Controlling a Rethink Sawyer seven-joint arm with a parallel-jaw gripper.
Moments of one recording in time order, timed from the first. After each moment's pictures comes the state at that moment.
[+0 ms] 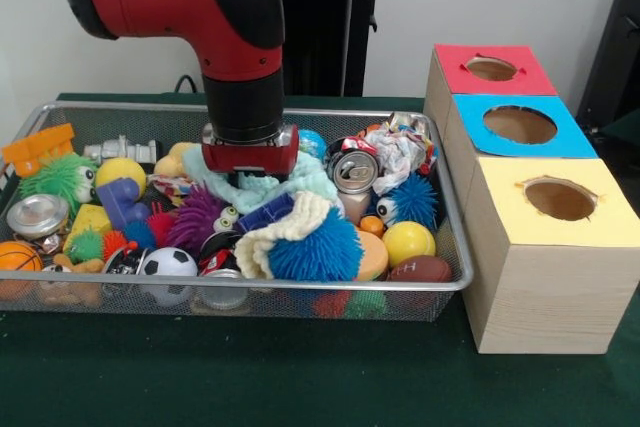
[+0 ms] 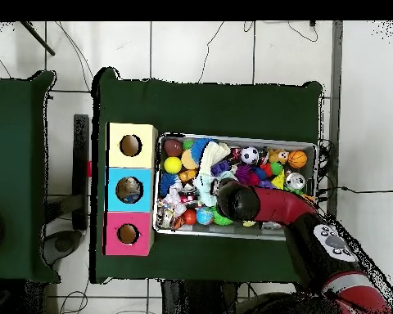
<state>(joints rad) -0.60 -0.44 0.25 1.69 -0.40 0.32 1.78</state>
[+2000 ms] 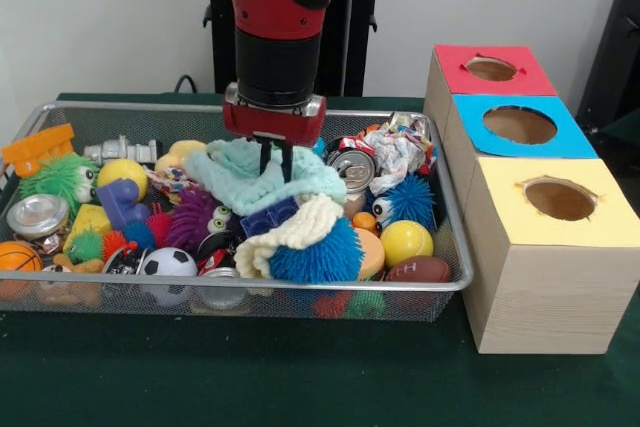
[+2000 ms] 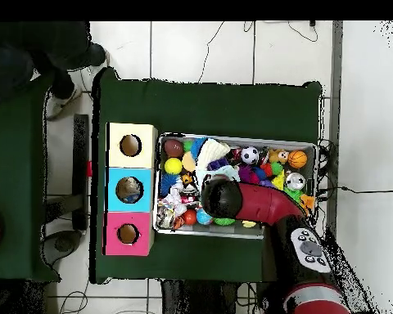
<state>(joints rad) -0.38 -0.54 0.04 1.70 -0.19 0.35 1.78</state>
